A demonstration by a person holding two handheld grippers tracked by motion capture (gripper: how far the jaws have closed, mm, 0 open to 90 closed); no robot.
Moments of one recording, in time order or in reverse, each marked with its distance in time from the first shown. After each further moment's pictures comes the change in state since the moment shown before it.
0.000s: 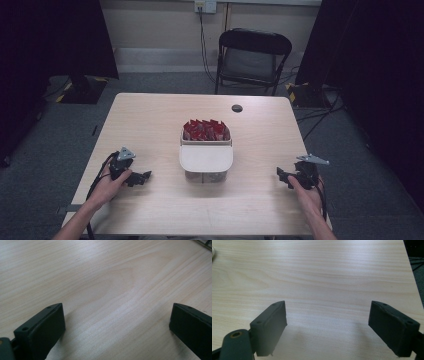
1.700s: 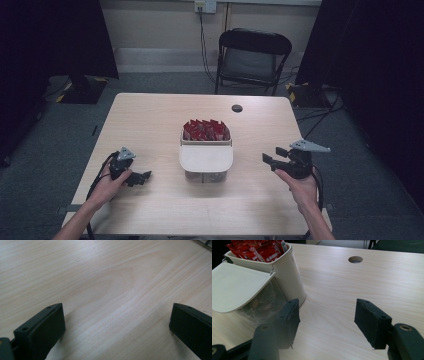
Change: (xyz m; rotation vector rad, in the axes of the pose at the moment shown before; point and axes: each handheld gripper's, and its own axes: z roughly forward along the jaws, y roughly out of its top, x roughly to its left) left arm 0.000 0.000 0.000 0.000 -0.001 0.003; right arm 0.054 0.060 -0.052 -0.171 0.316 -0.114
